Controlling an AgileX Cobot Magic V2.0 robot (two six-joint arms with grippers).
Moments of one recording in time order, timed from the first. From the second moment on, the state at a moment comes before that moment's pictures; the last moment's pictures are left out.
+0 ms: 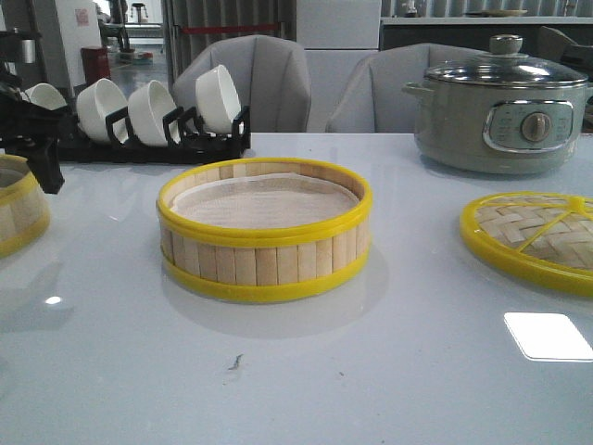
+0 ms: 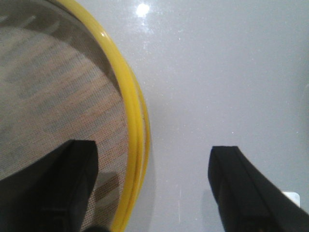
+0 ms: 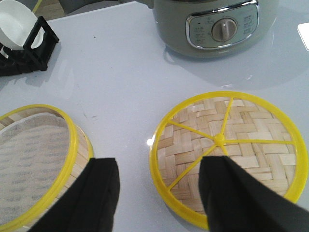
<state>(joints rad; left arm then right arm) -0.08 1.93 -1.41 0.00 0.66 0.02 -0.04 1.05 -0.79 0.41 0.32 -0.12</state>
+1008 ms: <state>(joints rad) -0.17 1.95 -1.61 0.00 0.79 0.00 -0.04 1.05 -0.79 0.41 0.33 -0.12</state>
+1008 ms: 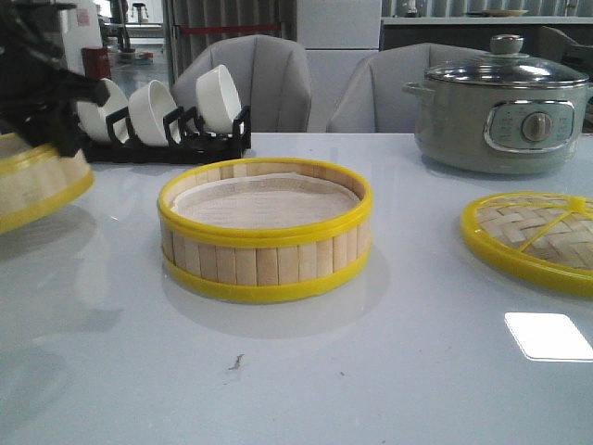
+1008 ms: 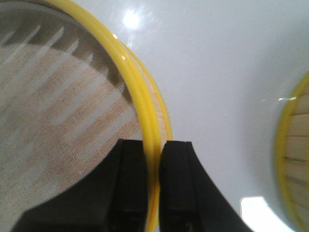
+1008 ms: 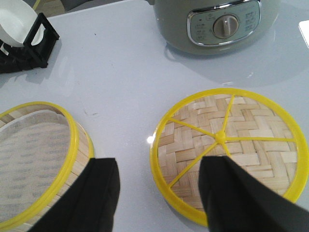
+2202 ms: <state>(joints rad) -0.78 2.07 -1.85 0.00 0.90 0.00 -0.04 1.05 -0.79 0.41 0.35 -0.12</state>
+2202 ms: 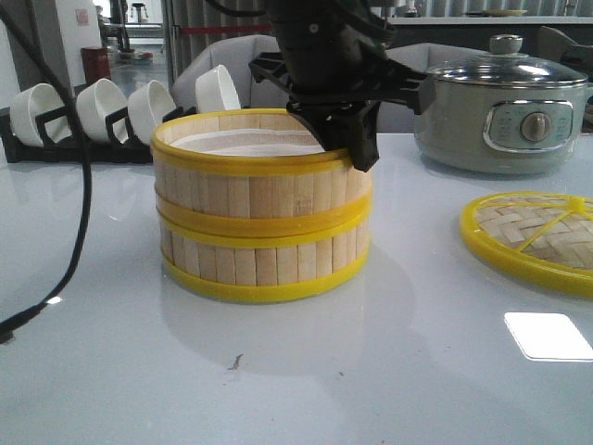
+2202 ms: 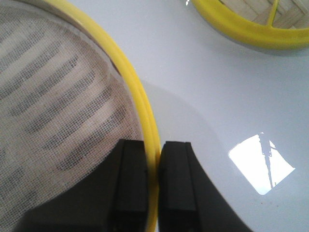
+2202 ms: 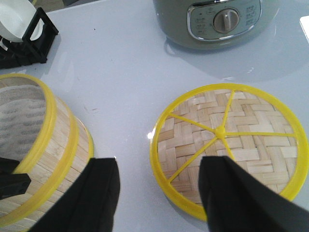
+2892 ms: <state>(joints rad) -0.78 2.07 -1.85 0.00 0.88 0.00 -0.04 1.05 -0.79 0.41 0.35 -0.12</state>
